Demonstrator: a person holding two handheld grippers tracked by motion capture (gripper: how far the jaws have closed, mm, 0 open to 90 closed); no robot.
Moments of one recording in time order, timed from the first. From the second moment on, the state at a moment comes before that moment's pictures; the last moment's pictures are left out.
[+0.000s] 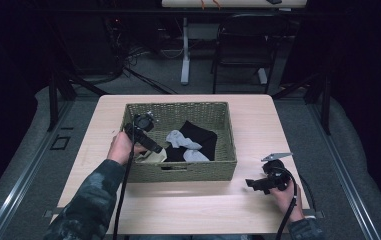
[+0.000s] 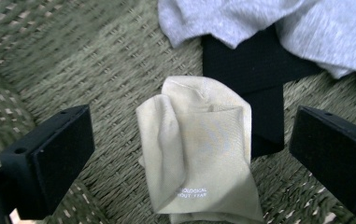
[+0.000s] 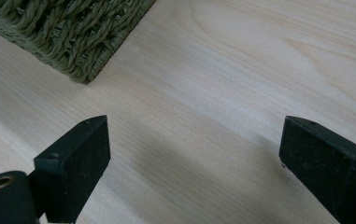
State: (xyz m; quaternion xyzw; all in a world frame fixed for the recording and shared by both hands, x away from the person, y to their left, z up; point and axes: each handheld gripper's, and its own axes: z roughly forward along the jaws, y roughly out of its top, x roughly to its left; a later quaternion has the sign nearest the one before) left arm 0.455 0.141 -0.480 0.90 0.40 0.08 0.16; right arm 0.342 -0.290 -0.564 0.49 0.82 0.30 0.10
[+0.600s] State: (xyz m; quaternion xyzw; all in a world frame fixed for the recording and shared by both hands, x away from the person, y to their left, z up) left arm 0.469 0.130 -0.508 0.91 0.39 0.05 0.11; right arm 0.342 -0.289 -0.563 0.48 0.82 0.30 0.10
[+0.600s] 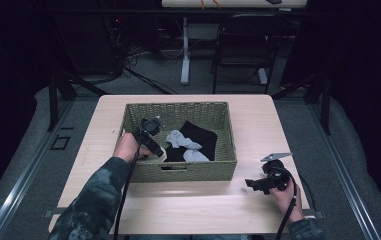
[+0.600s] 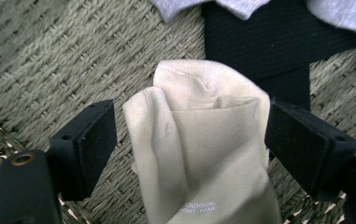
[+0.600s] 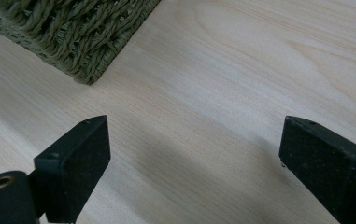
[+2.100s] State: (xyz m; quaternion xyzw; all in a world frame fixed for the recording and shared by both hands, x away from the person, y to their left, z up) left arm 0.459 0.145 -0.445 0.91 0.37 0.09 0.16; right arm 0.342 -0.289 -0.563 0.48 0.82 0.30 0.10
